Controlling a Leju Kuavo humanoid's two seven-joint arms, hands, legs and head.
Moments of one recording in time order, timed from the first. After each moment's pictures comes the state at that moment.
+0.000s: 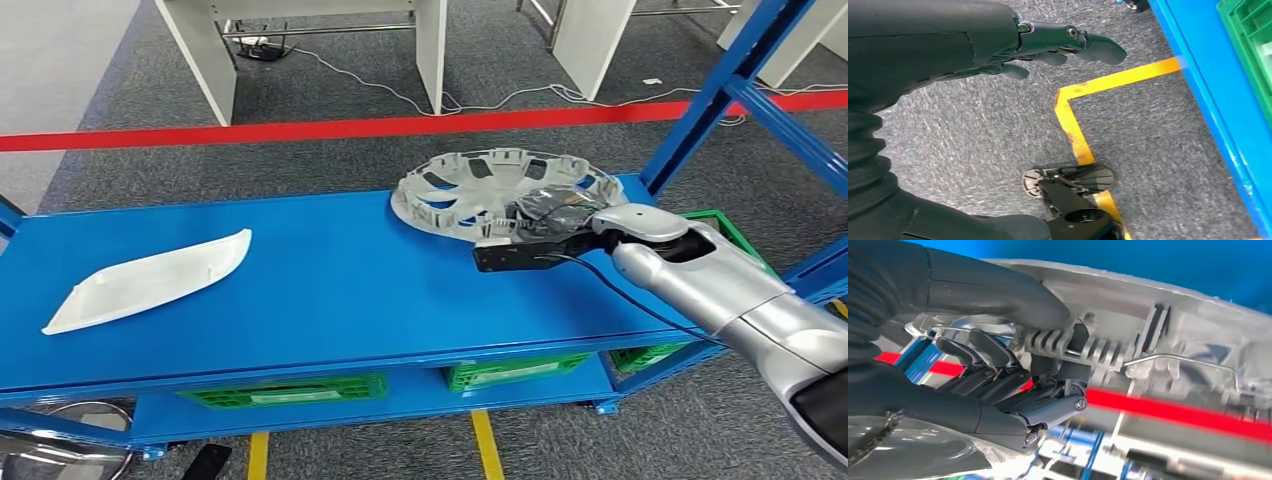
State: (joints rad) left arm -0.06 -0.14 0.78 -0.22 -0.91 0.16 -0.44; right arm -0.99 -0.33 0.96 -0.98 0.66 0.17 0.02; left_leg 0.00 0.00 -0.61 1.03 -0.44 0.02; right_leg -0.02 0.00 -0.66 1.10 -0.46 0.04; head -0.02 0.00
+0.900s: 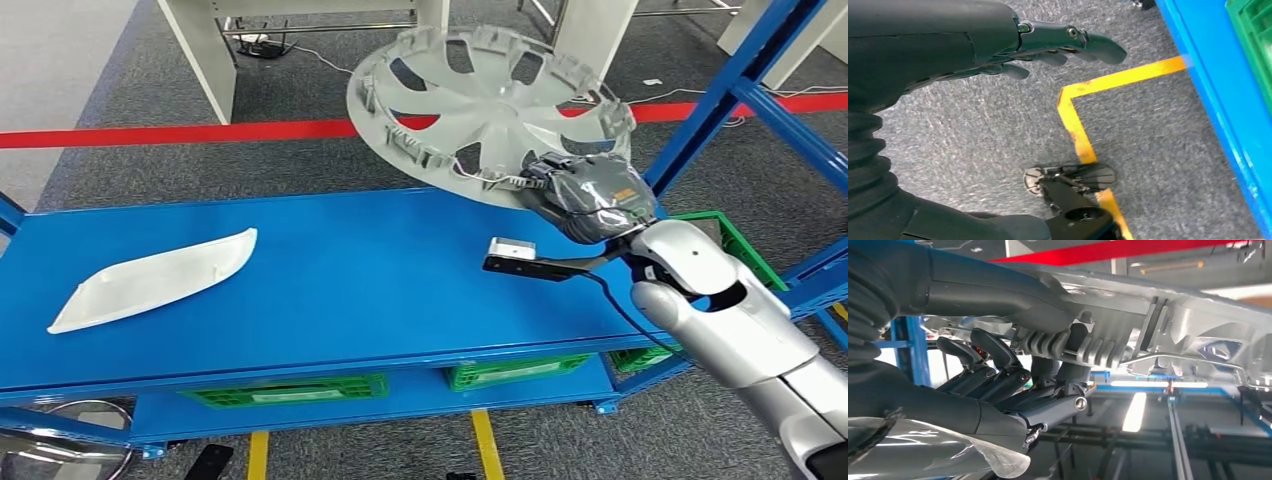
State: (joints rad) left arm -0.06 -0.15 0.81 -0.22 -0.95 0.17 -0.43; right arm -0.69 -0.36 0.60 -1.42 0.98 -0.23 0.04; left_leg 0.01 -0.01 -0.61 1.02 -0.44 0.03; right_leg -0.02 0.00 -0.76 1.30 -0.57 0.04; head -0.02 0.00
